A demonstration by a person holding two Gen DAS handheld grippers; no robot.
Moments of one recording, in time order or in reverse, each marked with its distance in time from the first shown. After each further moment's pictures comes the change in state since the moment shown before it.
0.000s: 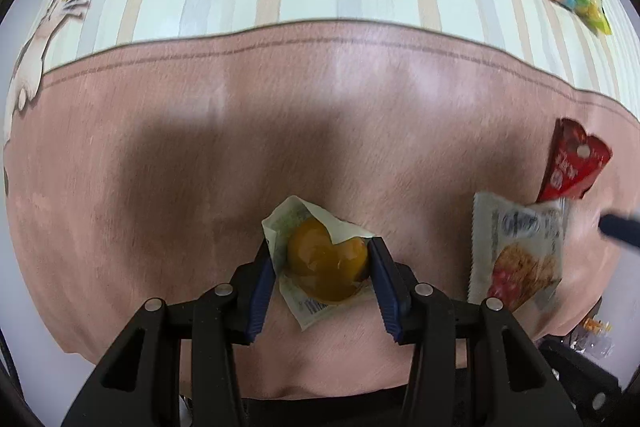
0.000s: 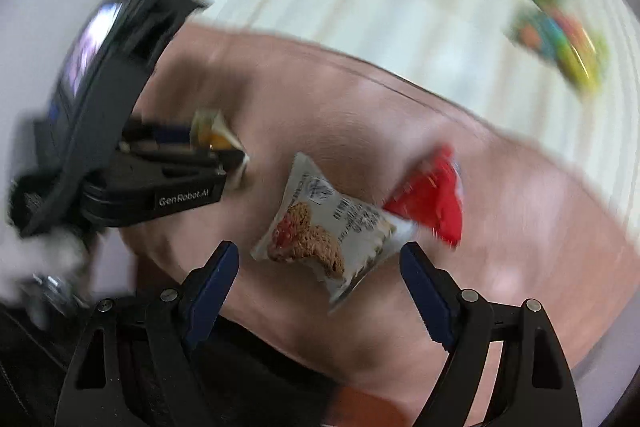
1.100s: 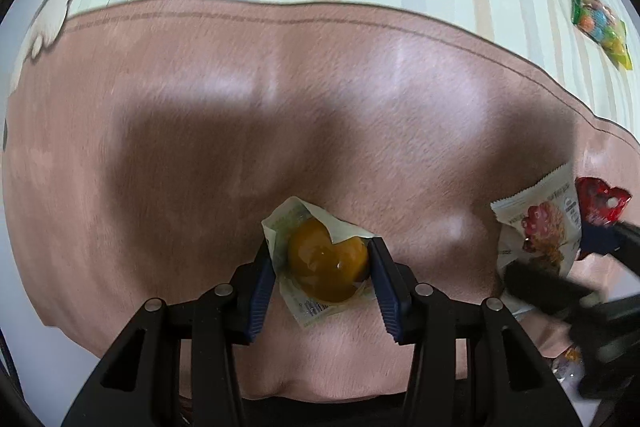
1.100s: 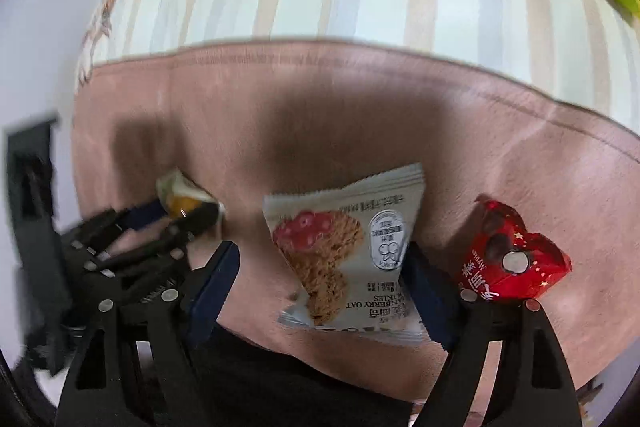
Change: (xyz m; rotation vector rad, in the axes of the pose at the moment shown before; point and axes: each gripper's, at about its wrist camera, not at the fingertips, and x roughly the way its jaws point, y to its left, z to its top) left arm -0.001 0.034 0.004 -0.101 -0.016 -0.008; right arm 0.038 -0.089 0.061 0.404 0.089 0.181
